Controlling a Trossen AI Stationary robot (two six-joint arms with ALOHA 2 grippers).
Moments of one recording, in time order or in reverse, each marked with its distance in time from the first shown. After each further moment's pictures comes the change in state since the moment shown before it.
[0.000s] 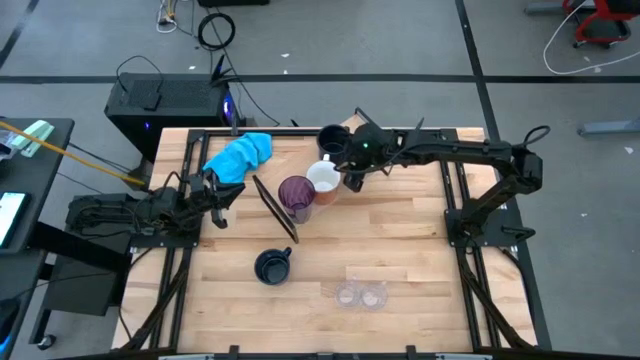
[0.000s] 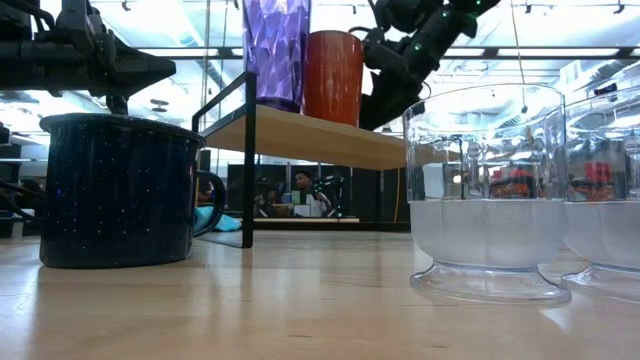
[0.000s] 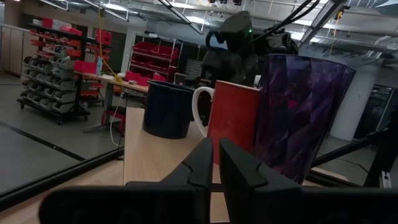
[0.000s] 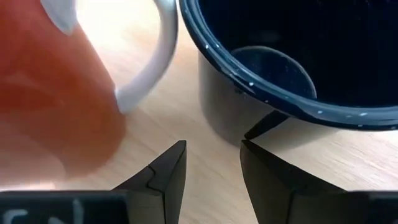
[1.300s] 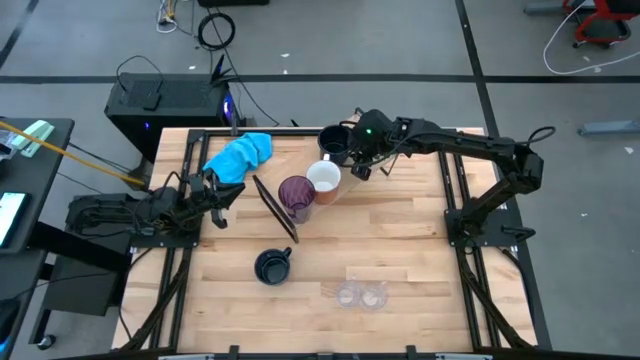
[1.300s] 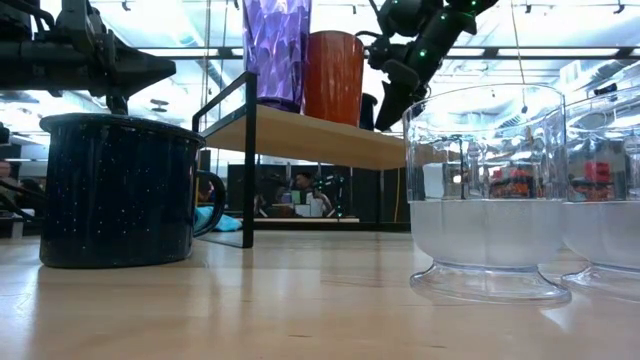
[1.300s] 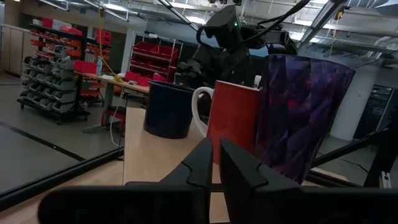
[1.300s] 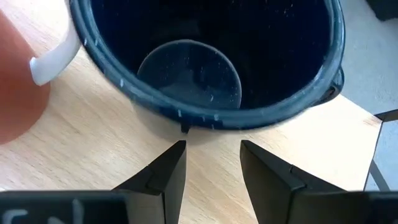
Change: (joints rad) left arm 0.000 0.000 0.000 0.001 0.000 0.000; right arm -0.090 0.001 0.068 -0.123 0.054 -0.225
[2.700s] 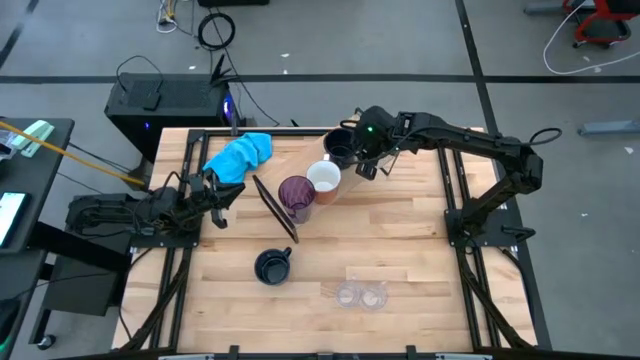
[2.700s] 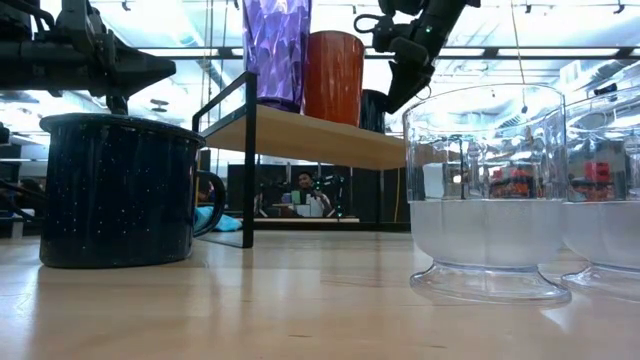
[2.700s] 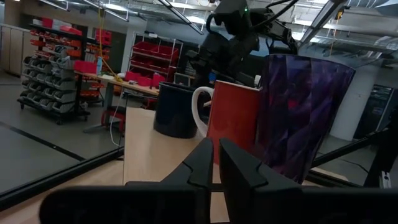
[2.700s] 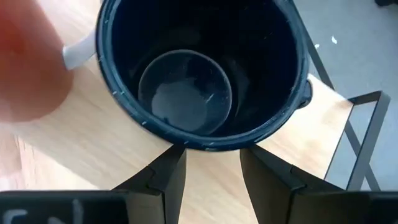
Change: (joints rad) left arm 0.000 0.000 0.000 -0.001 0.000 0.000; right arm 0.036 -0.001 0.148 -0.231 0.046 0.017
